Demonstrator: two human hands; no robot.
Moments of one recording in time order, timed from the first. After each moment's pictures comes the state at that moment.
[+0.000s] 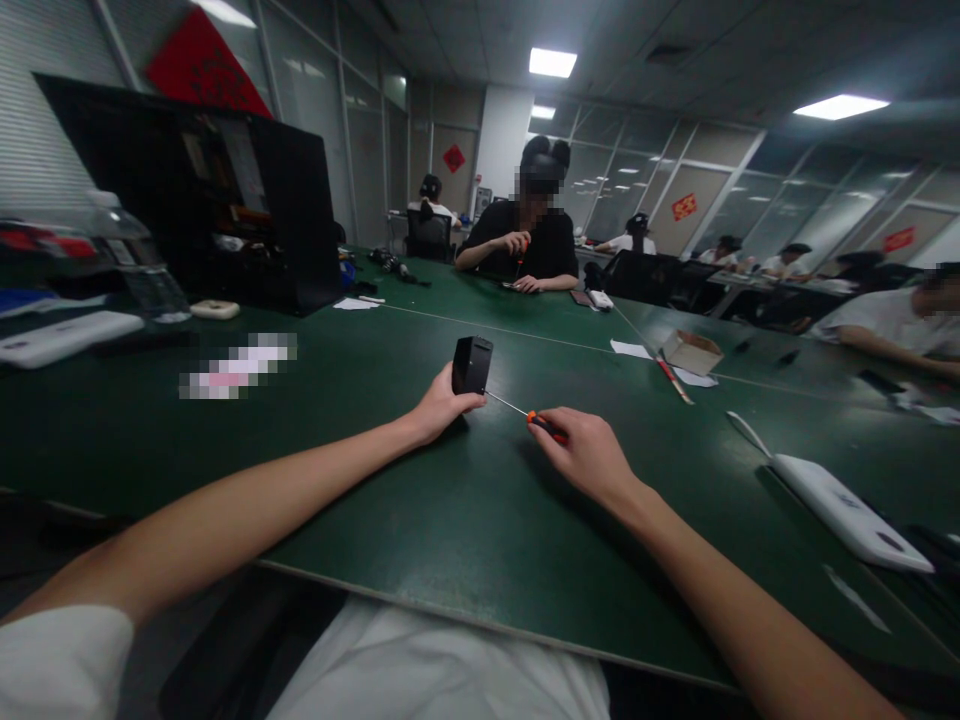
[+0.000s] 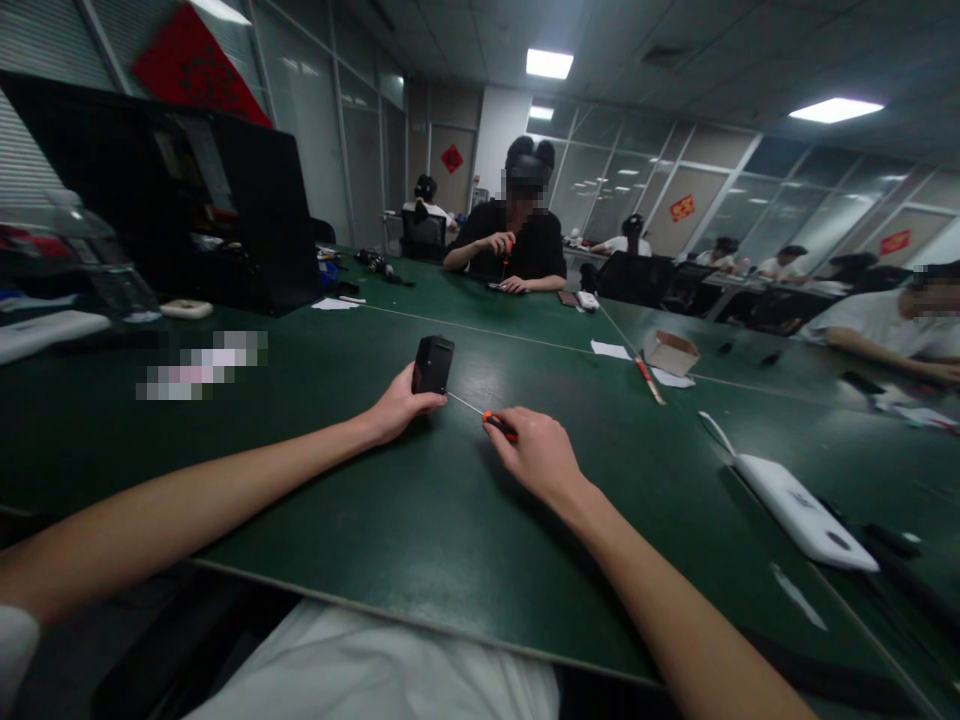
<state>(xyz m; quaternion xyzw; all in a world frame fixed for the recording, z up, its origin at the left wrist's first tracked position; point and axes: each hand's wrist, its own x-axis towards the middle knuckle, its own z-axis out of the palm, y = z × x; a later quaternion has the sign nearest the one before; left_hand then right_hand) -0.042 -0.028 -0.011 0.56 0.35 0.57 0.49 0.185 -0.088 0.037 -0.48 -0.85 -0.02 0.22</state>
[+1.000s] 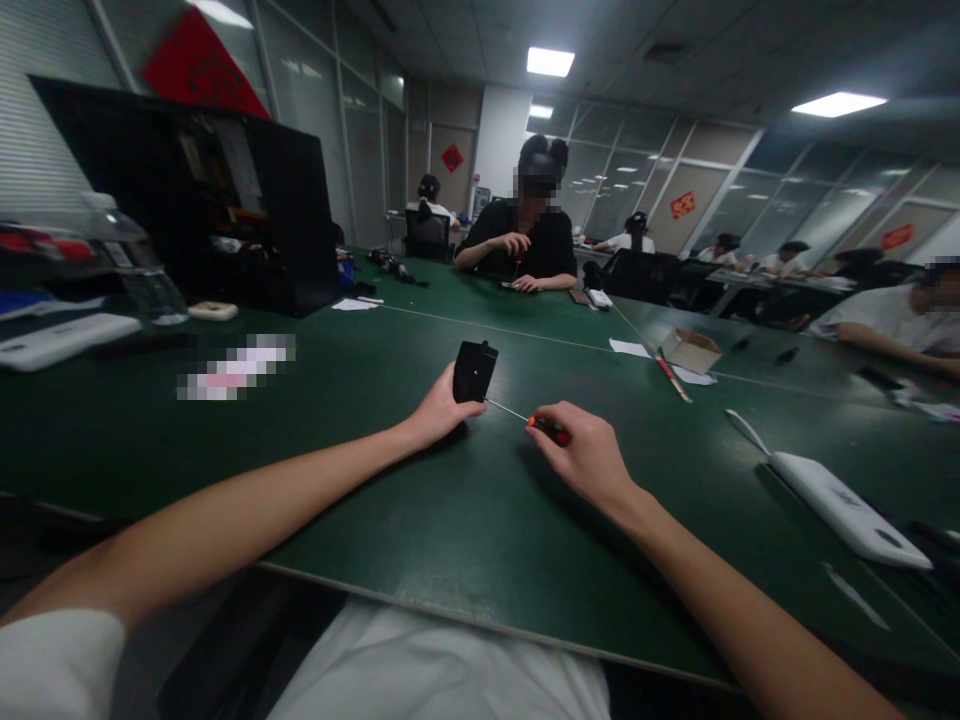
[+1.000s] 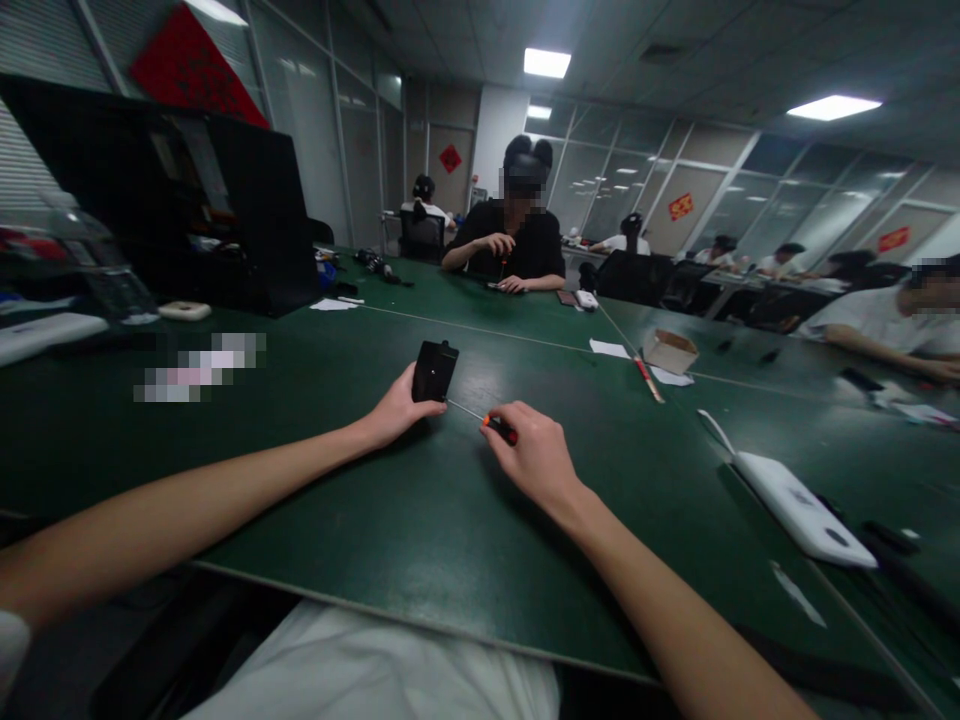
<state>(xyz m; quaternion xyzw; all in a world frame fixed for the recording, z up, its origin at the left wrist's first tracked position) -0.048 -0.027 -0.016 0.64 0.37 0.54 0.40 0.182 -0.096 0.037 -0.45 -0.85 -0.03 0.28</state>
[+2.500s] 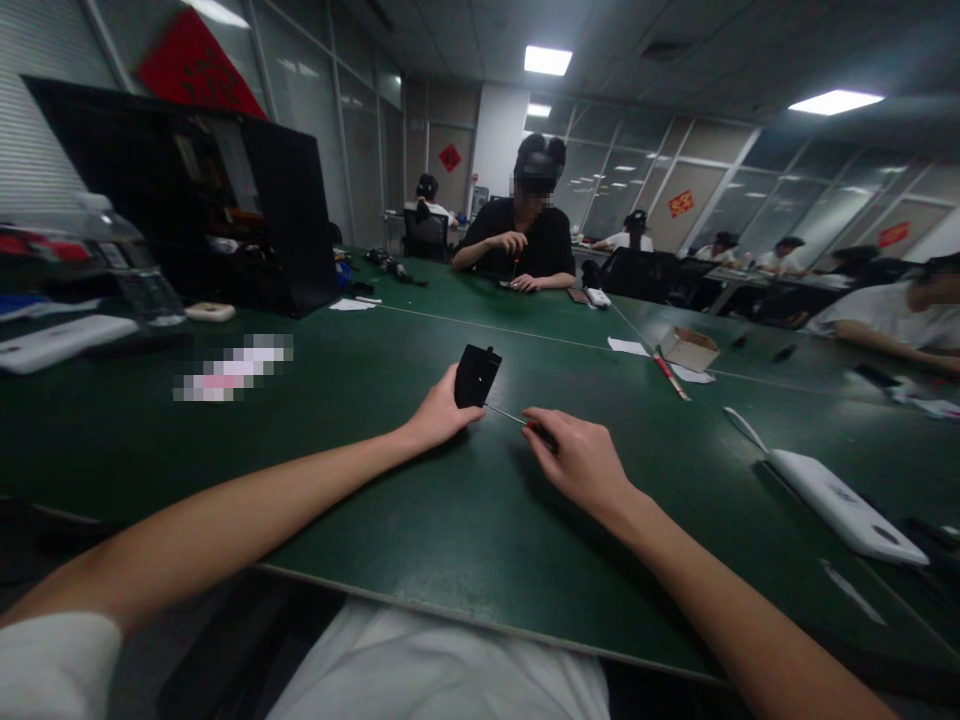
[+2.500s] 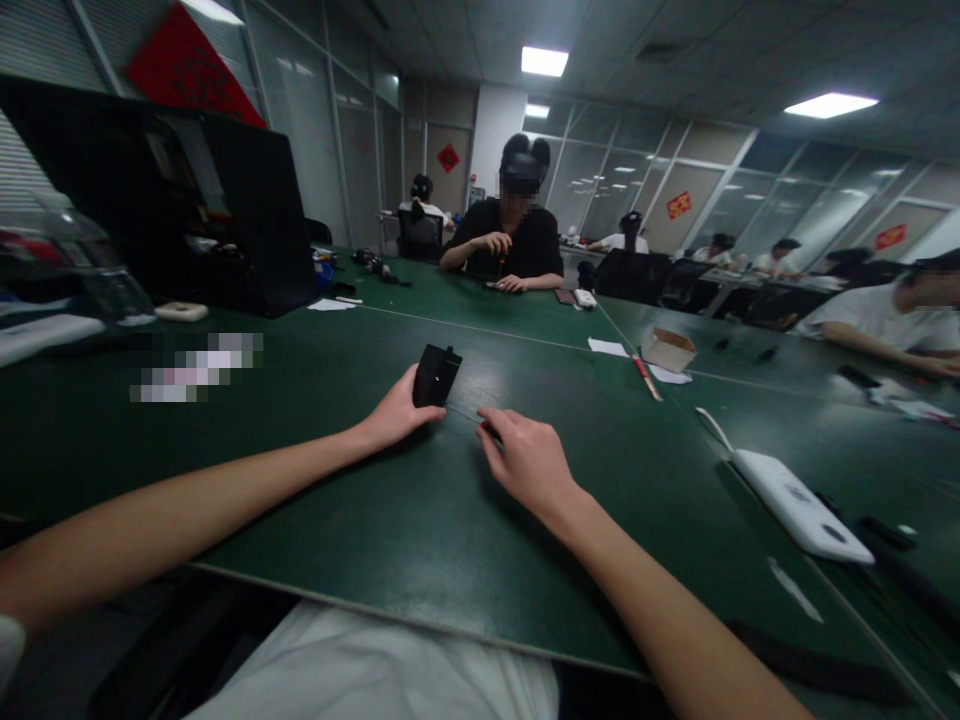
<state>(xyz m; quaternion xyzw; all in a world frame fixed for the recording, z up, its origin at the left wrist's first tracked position) -0.047 -0.034 -0.014 0.68 0.42 0.50 0.33 0.175 -0.107 0.039 -0.44 -0.87 -0.08 0.22</state>
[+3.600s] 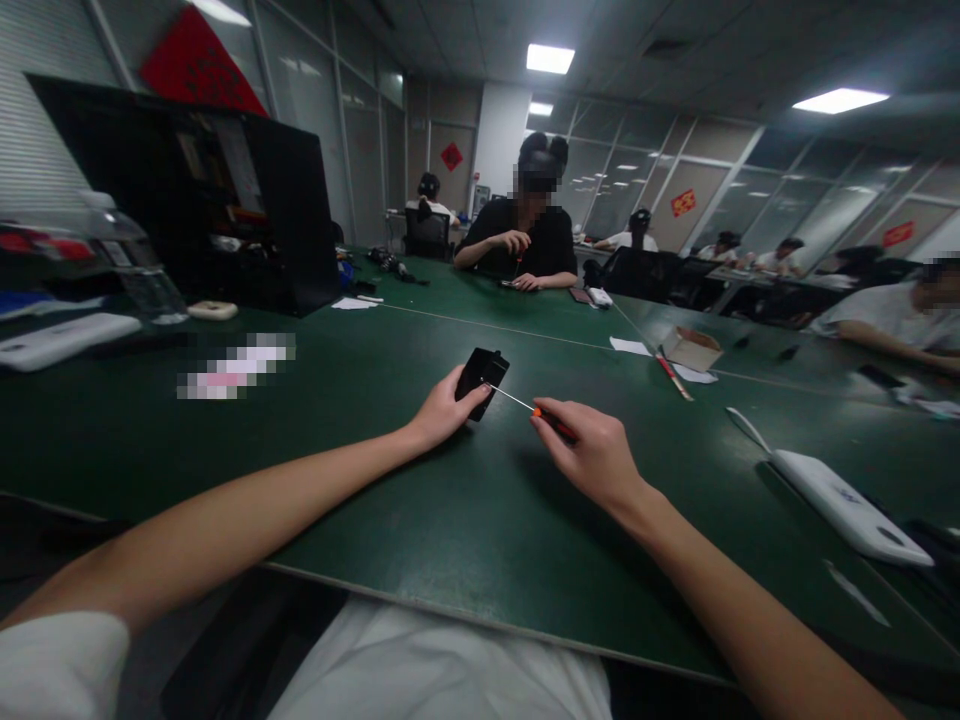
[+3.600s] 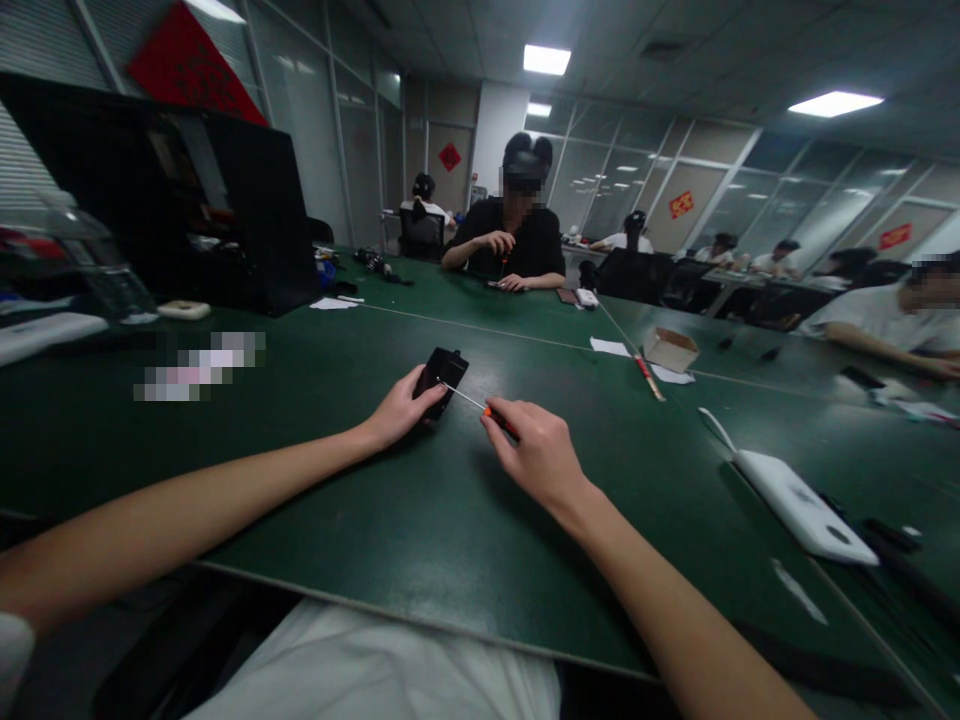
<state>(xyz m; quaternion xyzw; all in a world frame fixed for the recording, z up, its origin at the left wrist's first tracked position) -0.043 -0.039 -0.012 0.65 0.39 0.53 0.38 0.180 -0.105 0.048 -0.39 -0.85 -0.06 0.34</state>
